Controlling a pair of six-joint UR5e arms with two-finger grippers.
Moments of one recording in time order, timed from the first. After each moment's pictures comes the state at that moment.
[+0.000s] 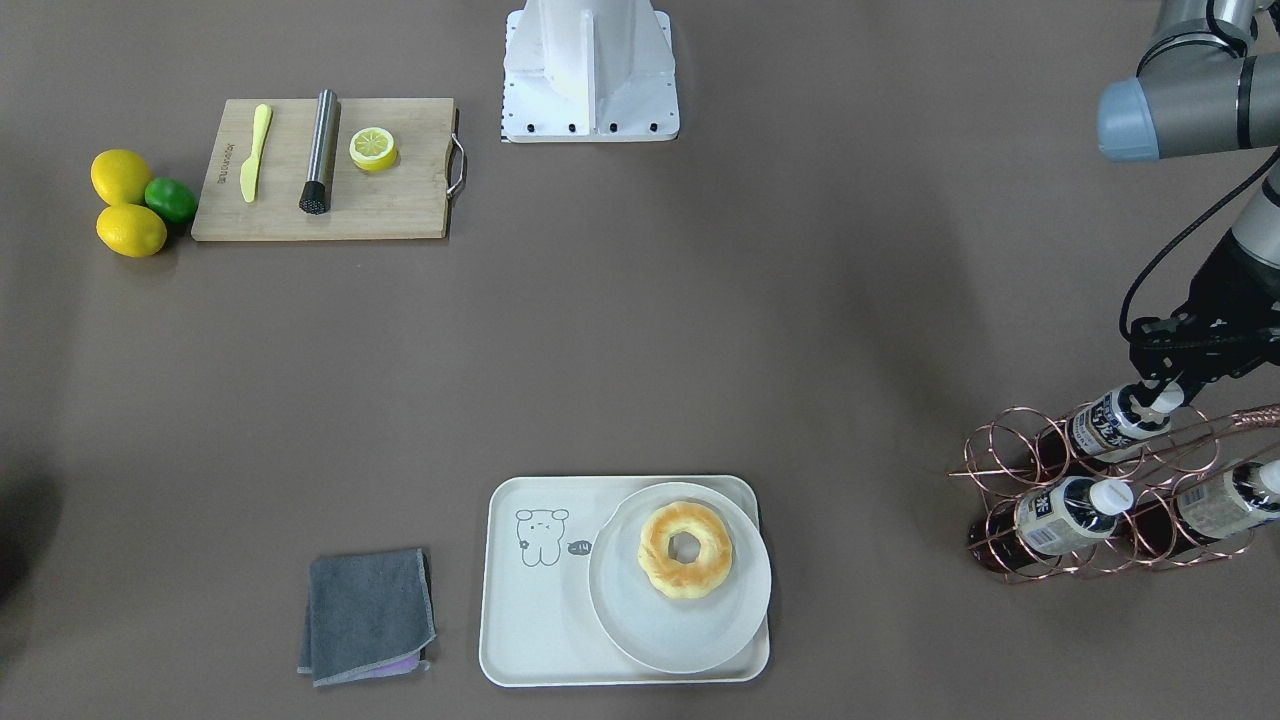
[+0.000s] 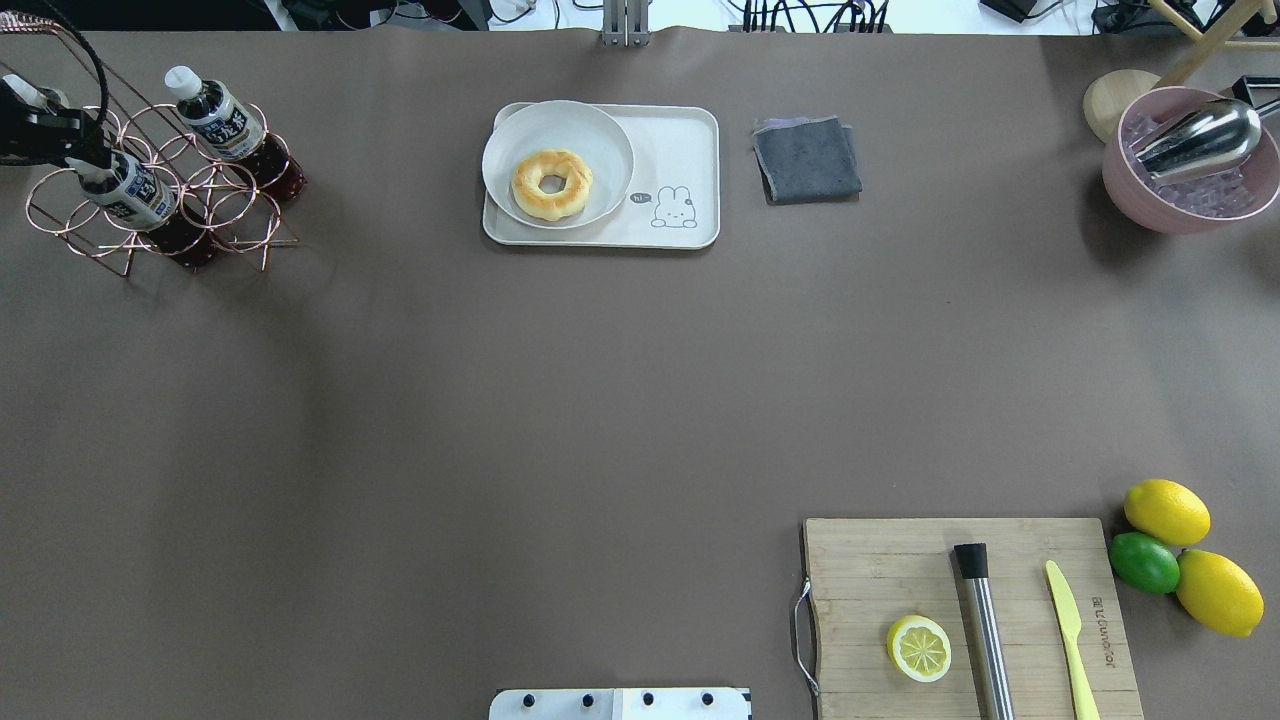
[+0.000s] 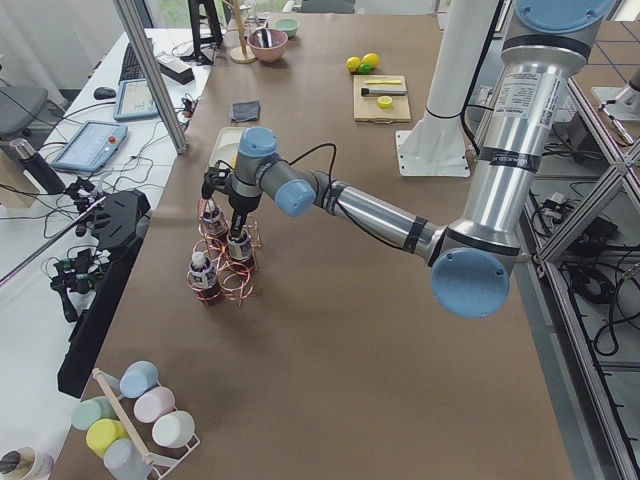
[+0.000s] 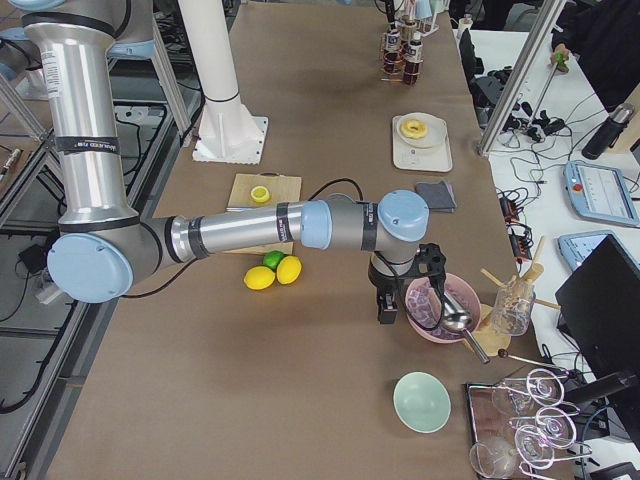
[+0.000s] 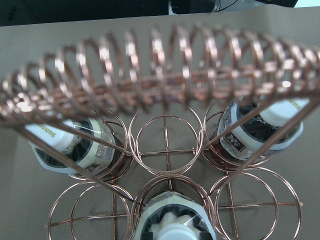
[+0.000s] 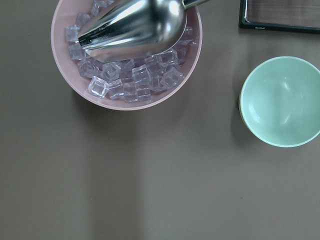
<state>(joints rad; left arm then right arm) -1.18 -1.79 -1.72 -1.90 -2.06 -0.67 1.60 -1.48 1.68 -1.77 2.35 -0.08</state>
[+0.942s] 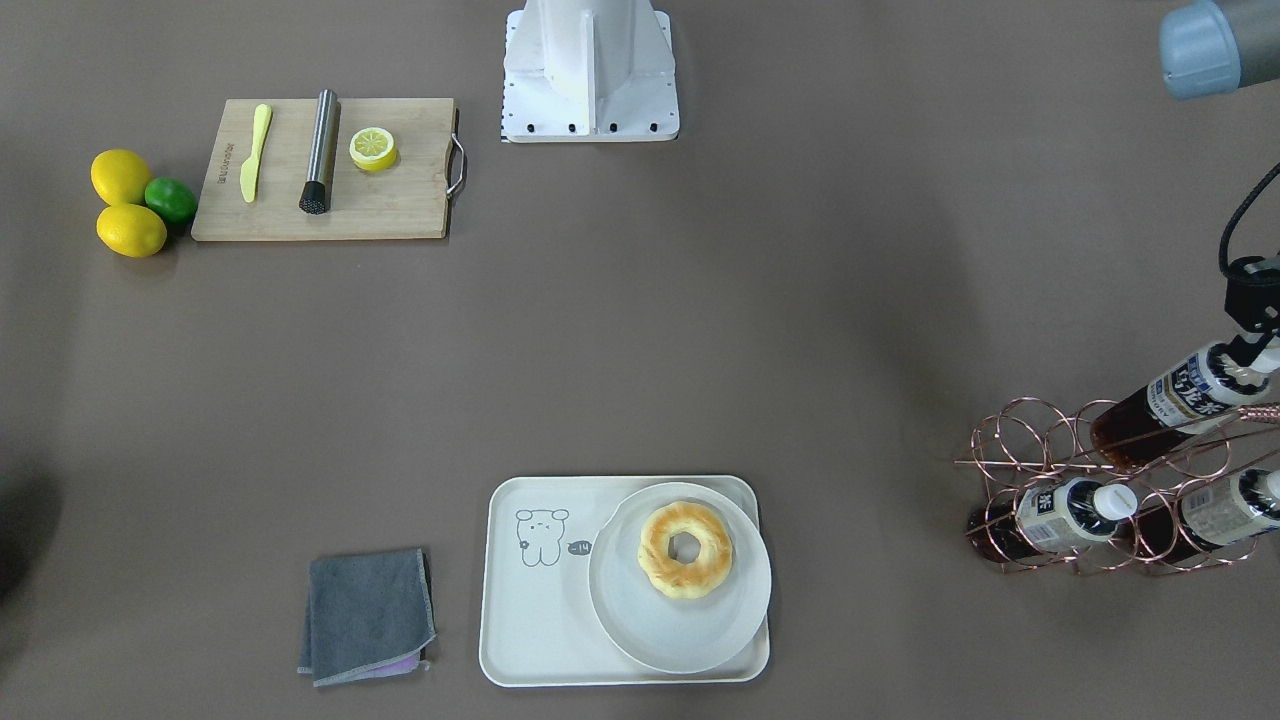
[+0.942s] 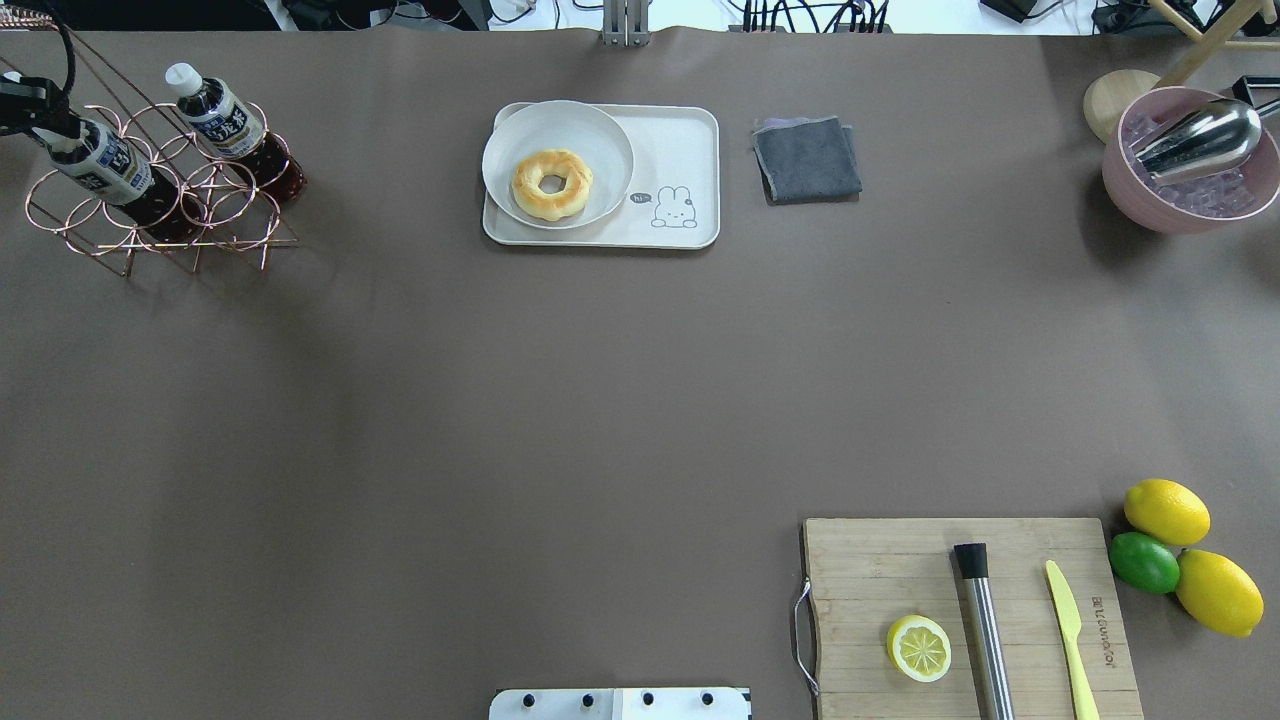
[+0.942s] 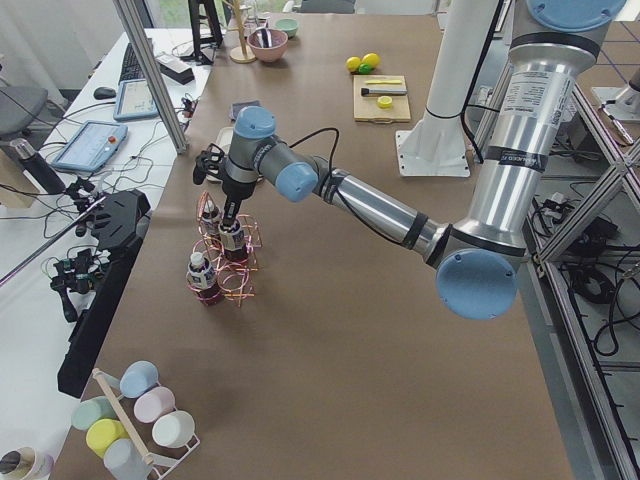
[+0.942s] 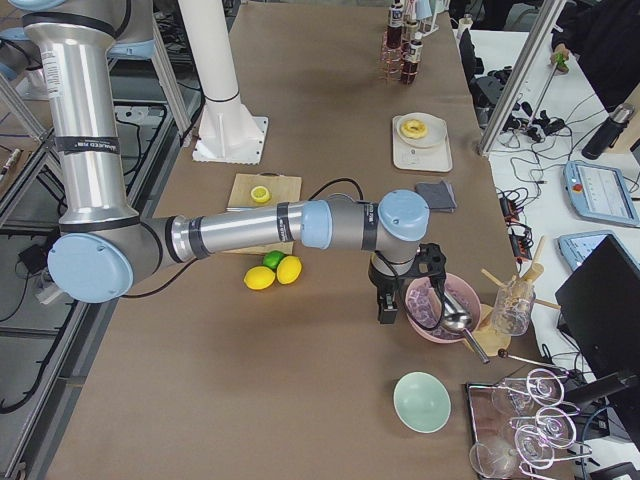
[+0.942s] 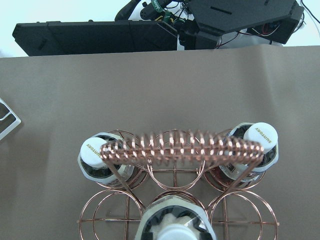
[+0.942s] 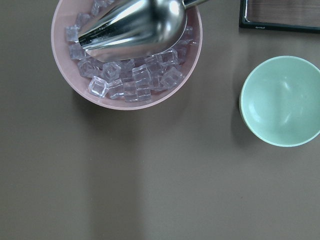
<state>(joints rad) -1.31 -1.81 -1.88 -1.70 -2.10 -0.61 1.60 -1.48 1.68 -1.77 2.35 -0.08</state>
